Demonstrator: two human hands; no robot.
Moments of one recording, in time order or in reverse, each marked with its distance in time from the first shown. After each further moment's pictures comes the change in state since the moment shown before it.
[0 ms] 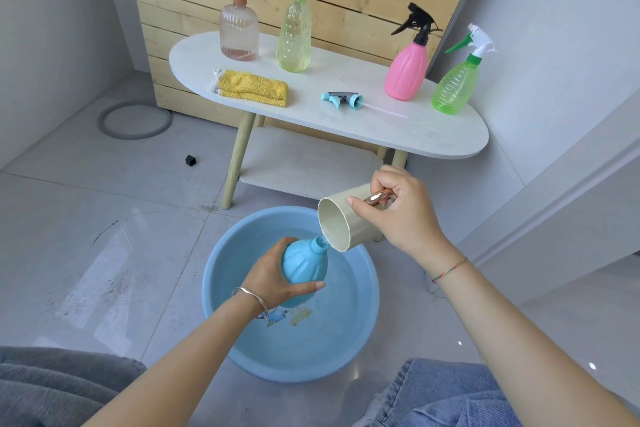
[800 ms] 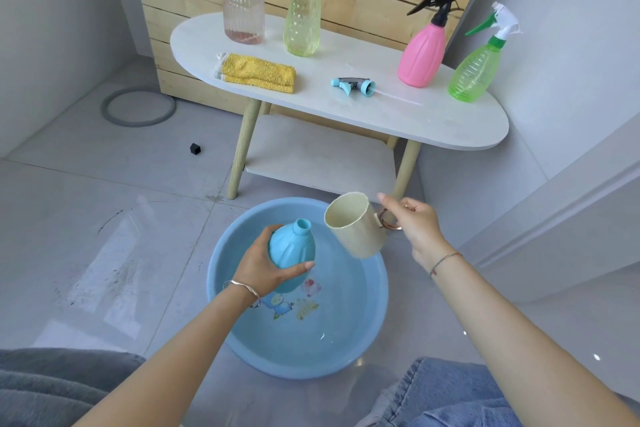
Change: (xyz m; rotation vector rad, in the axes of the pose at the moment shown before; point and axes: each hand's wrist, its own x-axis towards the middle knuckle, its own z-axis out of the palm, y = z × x) left_hand 0.007 -0.018 -0.012 -0.160 0.116 -0.099; right_hand -0.017 0.084 0.038 0.409 0.114 0.882
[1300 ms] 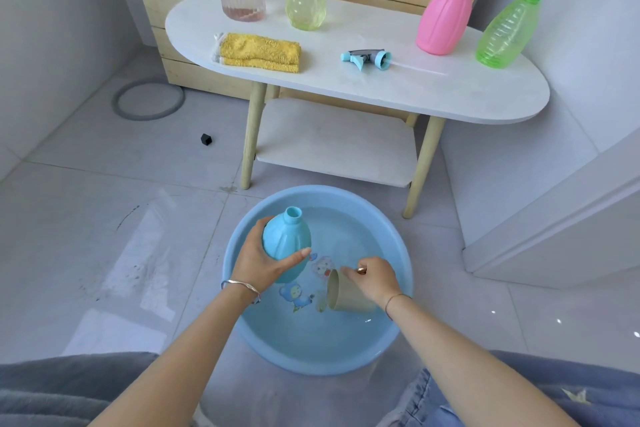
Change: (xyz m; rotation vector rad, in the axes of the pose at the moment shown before) left_hand 0.007 -0.018 -0.011 -0.023 0.112 -0.051; right_hand -0.011 0.147 0.070 -0.769 -0.321 -0.046
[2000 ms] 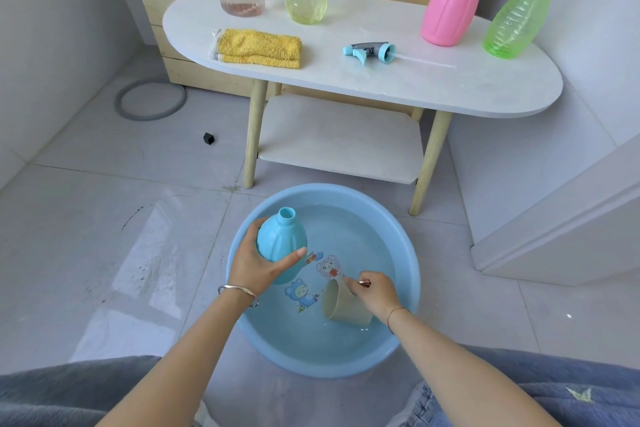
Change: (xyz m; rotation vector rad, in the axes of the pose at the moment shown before) left_hand -0.001 -0.005 -0.006 -0.013 0.054 -0.016; right_hand -0.002 0.020 0.035 0.303 -0.055 0.105
